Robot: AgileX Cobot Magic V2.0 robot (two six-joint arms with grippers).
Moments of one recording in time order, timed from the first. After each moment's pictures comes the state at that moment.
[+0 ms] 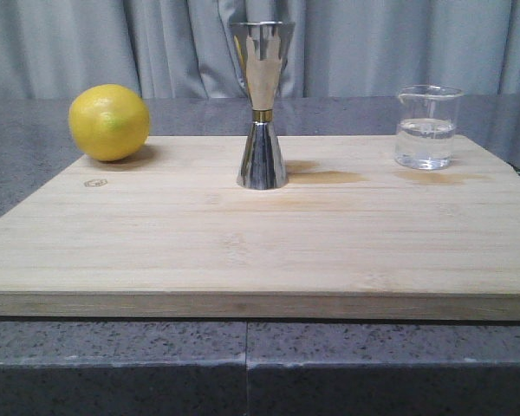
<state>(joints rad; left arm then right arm) -0.07 -0.01 0.00 -0.07 0.11 0.06 -0.03 -0.01 0.01 0.13 -0.01 -0.12</state>
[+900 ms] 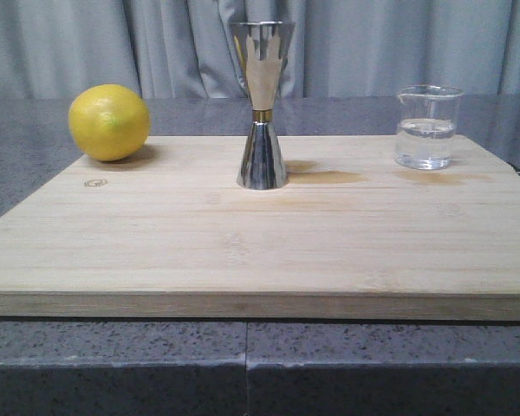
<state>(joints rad) -0.07 -0.01 0.00 -0.07 0.11 0.06 -0.03 -0.01 0.01 0.13 -0.01 -0.12</state>
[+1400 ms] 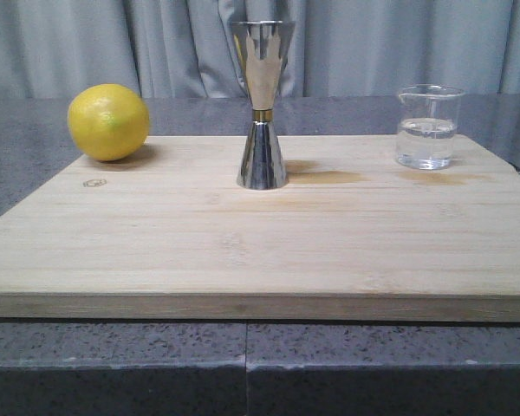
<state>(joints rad) -0.07 0.00 -0.15 -0.15 0.12 0.06 -0.03 -0.01 -0.20 0.14 0.24 -0.12</state>
